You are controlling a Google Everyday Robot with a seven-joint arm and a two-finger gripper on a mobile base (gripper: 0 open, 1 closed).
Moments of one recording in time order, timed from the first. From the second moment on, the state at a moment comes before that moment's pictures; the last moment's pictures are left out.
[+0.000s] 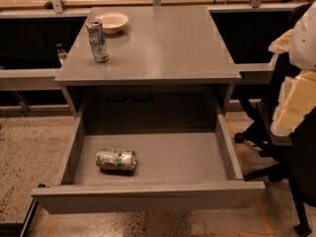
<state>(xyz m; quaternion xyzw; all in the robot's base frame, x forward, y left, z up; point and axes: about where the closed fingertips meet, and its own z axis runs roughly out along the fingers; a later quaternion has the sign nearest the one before) 0.438 -0.217 0.976 -0.60 0.78 -0.03 0.16</state>
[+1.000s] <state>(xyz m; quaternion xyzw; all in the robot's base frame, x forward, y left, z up) 0.463 -0.160 0.957 -0.64 0.73 0.05 0.23</state>
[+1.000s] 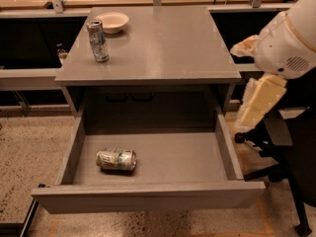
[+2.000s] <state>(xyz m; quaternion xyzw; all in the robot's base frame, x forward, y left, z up) 0.491 -0.066 0.898 -0.69 0.66 0.17 0.24</state>
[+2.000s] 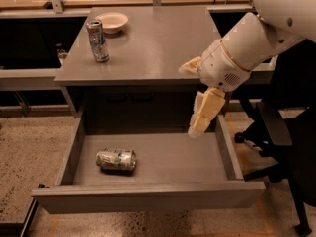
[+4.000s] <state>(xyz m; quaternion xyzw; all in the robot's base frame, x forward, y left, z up) 0.529 0.059 0.725 -0.62 0.67 0.30 0.26</state>
